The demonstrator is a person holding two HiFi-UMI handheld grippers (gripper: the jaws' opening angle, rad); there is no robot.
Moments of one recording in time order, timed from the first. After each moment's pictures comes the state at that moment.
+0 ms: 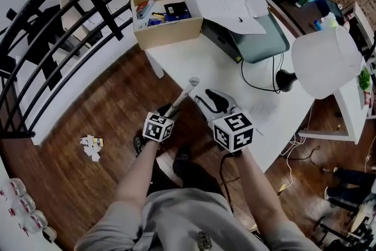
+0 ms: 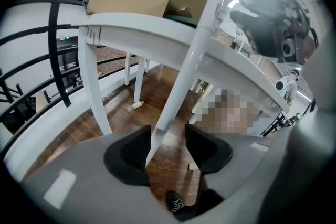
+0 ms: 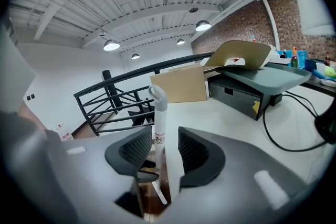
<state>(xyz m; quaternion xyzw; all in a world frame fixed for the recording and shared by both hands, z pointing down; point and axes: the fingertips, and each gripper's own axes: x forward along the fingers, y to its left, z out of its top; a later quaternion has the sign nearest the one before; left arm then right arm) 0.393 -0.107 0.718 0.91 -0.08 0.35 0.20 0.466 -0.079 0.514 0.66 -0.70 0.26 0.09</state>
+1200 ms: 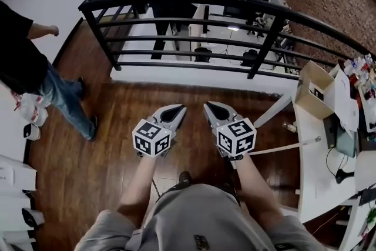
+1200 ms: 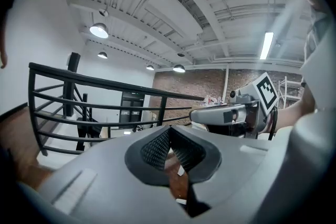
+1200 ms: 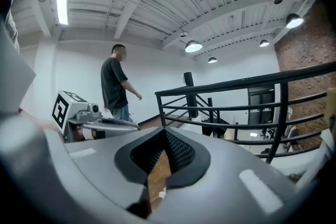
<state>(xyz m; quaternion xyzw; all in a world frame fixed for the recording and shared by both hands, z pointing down) -0.179 -0.161 0.394 0.89 -0.43 0.05 0.13 -0.116 -0.173 0.384 0.34 -0.93 0.12 0.09</state>
